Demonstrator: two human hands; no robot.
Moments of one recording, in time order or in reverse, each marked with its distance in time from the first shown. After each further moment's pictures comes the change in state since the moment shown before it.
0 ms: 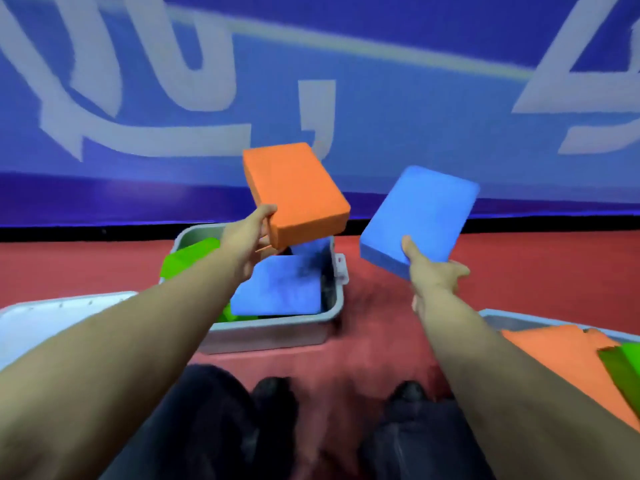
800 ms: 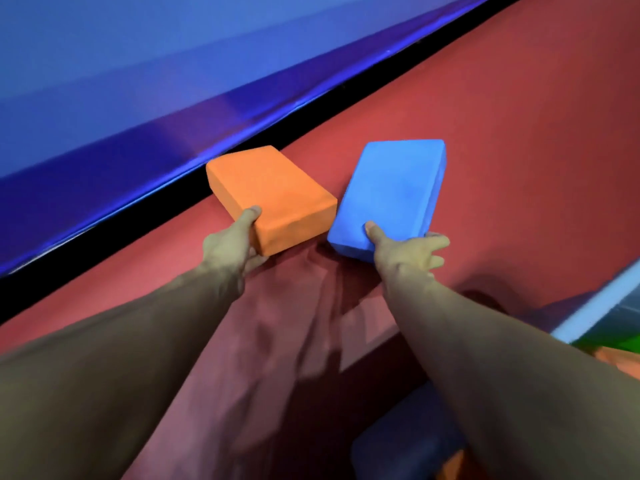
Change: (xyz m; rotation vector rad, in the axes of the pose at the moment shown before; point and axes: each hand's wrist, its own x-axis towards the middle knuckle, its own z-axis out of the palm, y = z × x) left_hand 0.381 -0.369 0.563 0.368 -0.325 -0.355; right_hand 0.591 0.160 -0.090 -0.213 0.706 0.339
